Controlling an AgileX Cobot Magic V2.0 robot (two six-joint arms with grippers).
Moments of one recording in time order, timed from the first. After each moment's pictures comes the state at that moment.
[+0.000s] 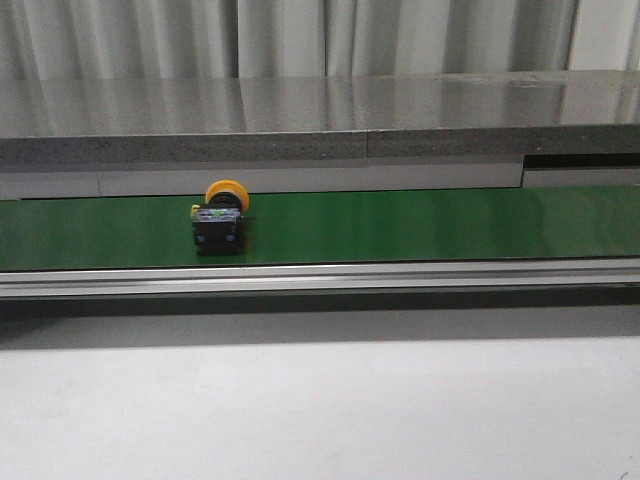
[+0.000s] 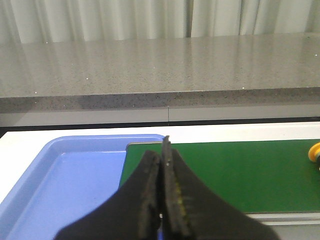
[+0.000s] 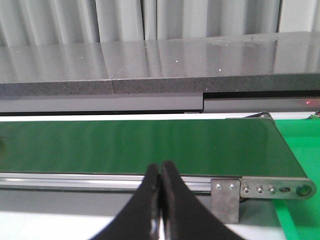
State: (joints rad) left arm 0.06 0.30 -0.24 -0.35 0.14 0.36; right arm 0.09 -0.01 0.03 0.06 0.05 0.00
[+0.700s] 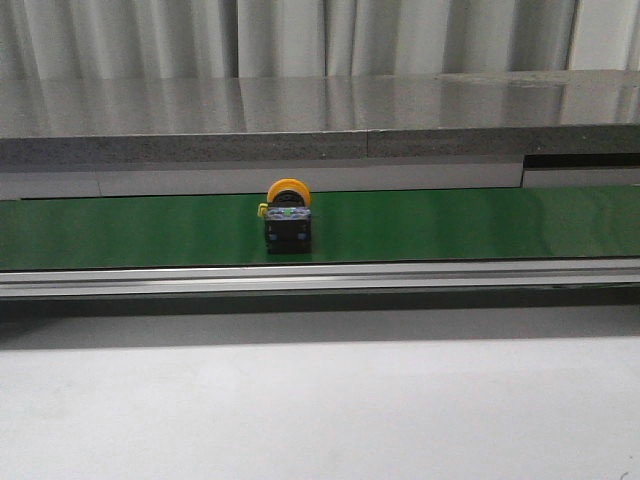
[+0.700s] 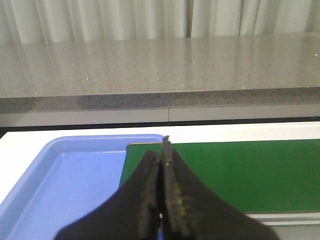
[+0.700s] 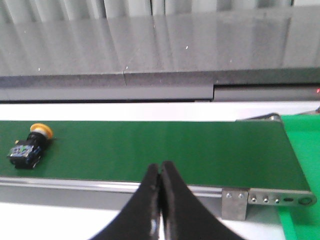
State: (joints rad) left arm 0.06 0.30 -0.24 -0.35 0.14 0.36; right arm 0.09 0.28 -0.39 0.10 0.39 0.00
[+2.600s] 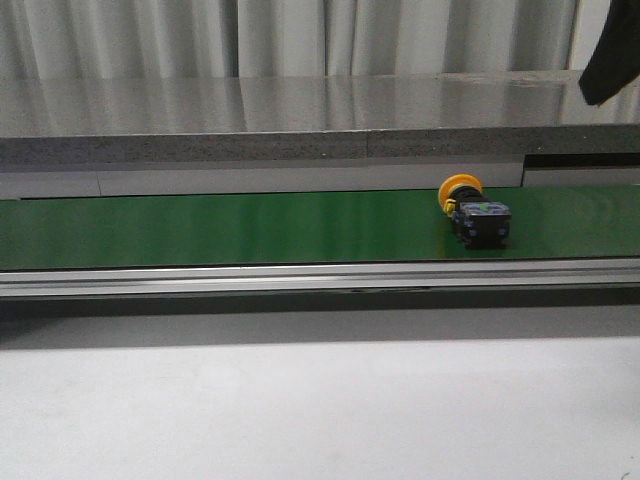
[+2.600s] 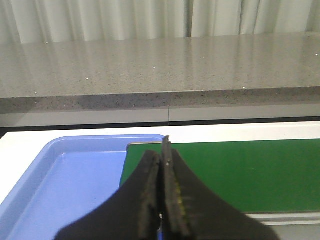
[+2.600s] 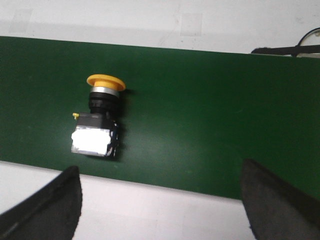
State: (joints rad) left arm 0.06 0.30 -0.24 -0.35 0.14 0.37; right arm 0.09 1.26 -0.94 0.16 0.56 -0.09
